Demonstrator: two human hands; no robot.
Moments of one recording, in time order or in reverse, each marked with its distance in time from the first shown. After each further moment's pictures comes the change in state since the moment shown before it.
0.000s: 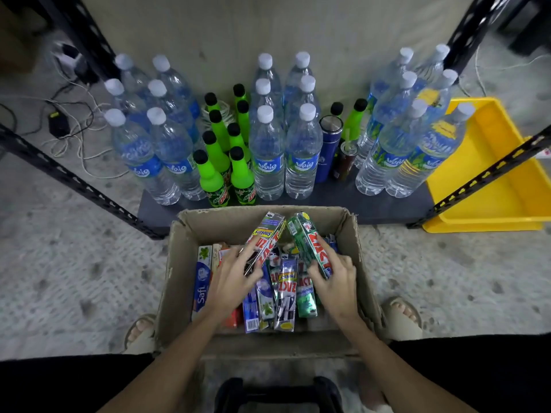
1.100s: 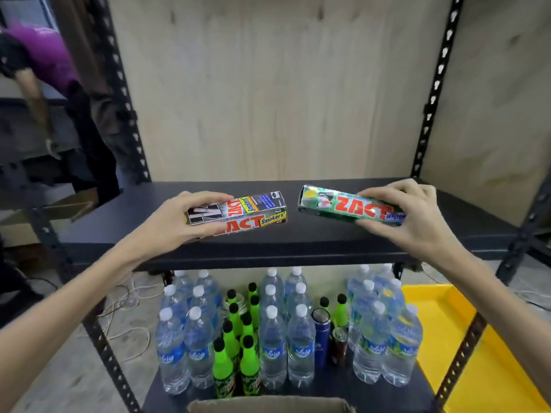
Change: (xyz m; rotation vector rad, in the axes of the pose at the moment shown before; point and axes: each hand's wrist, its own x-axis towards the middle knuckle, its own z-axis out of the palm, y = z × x) left_hand 0.102 0.209 -0.476 0.045 0.312 0.603; right_hand 0.218 -0.303 -0.376 -0.253 0.334 -0.872
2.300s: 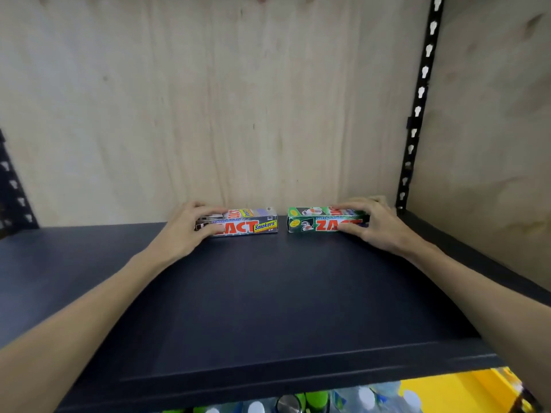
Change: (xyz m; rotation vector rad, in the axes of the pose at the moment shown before) left_hand 0.246 -0.095 0.137 0.124 0.080 -0.023; right_hand 0.118 0.223 0.091 0.047 -0.267 0.285
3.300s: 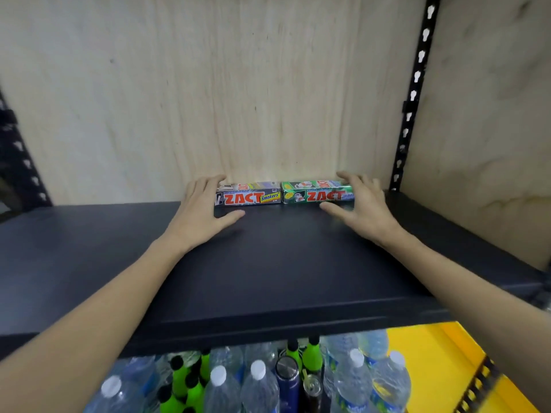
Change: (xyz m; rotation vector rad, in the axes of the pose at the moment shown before) left_hand -0.027 0.057 0.005 0.104 0.135 -0.068; right_hand -0.027 -0.047 0.011 -0.023 0.203 0.053
